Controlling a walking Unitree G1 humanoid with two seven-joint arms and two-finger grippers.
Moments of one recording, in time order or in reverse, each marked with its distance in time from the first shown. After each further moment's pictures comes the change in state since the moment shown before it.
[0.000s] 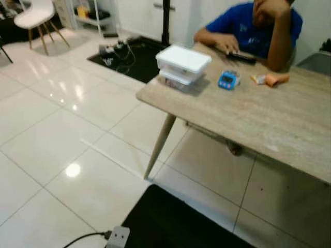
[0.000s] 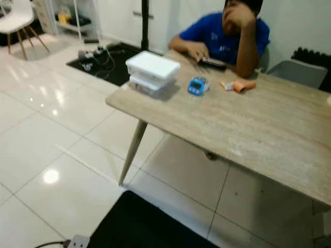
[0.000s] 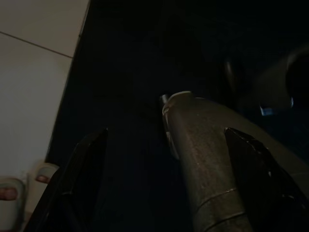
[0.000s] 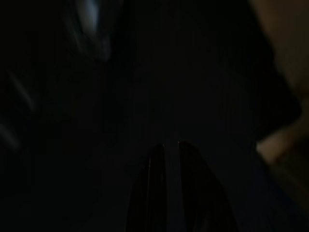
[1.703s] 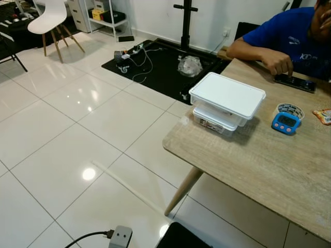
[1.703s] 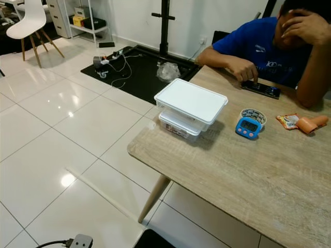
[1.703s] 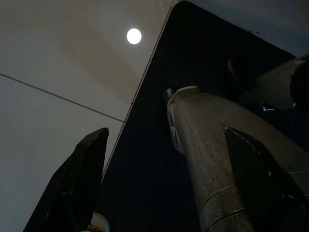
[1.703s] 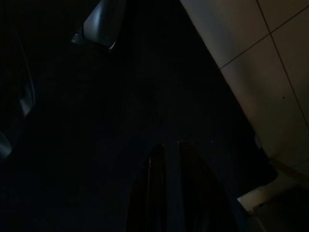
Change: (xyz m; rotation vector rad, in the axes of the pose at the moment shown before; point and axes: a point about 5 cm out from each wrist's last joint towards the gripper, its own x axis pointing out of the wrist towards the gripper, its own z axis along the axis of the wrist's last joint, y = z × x) left arm 0.001 -0.003 0.004 0.007 -0.011 -0.019; right arm 0.000 -0.002 0.005 -0.011 -0.016 -0.011
